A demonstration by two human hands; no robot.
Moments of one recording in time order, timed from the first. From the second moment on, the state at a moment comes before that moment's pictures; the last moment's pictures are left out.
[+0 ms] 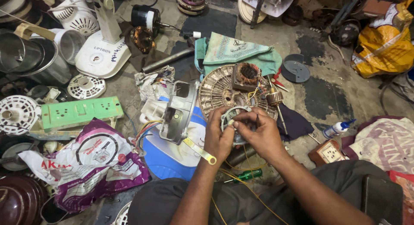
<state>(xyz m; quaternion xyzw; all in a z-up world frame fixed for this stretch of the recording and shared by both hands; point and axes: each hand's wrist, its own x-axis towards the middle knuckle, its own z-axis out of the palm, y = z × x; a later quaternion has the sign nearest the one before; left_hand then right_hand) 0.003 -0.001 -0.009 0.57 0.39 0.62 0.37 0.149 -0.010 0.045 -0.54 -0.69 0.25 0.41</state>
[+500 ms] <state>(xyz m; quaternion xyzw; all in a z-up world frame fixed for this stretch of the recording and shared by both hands) 0.011 -0.001 -0.015 0.51 0.37 0.63 0.47 0.164 -0.011 0.051 -0.55 -0.71 0.27 0.35</state>
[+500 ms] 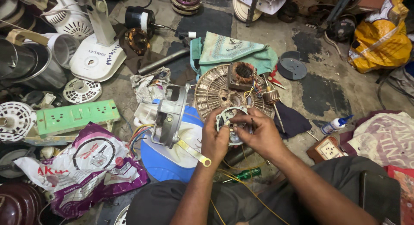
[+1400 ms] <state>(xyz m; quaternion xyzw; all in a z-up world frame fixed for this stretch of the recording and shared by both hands) 0.006 0.010 -0.031 0.46 0.32 0.57 0.61 0.200 -0.049 0.022 -0.55 -0.58 0.32 0.51</state>
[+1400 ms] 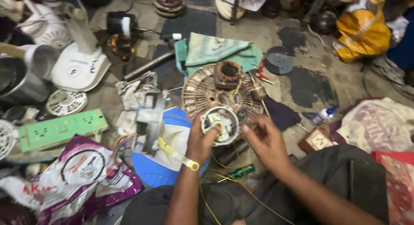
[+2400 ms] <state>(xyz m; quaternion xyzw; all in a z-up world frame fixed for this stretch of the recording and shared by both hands) 0.053 0.014 -0.012 0.44 0.43 0.60 0.50 0.654 0.009 -0.142 -0.72 -0.49 0.36 0.32</state>
